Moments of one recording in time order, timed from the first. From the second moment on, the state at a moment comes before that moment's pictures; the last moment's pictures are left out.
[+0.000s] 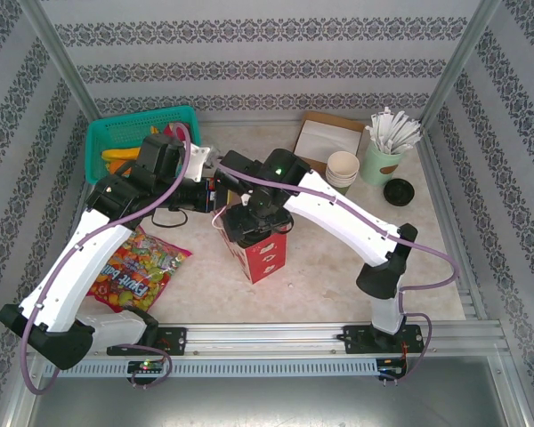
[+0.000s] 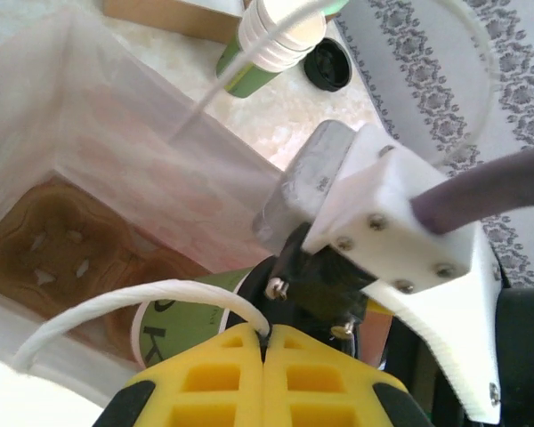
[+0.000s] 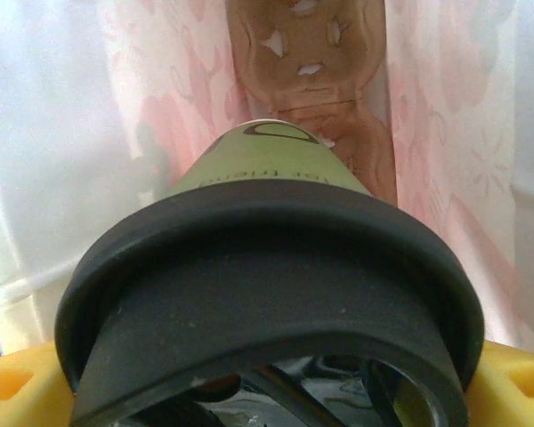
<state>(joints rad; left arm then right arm) -0.49 1.22 1.50 -1.01 0.43 -0.40 1.01 1.92 2.22 -1.63 -0.01 0.65</state>
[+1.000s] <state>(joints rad) -0.49 1.13 1.41 -1.04 0.35 -0.28 0.91 1.82 2.03 -1.58 0.02 0.65</state>
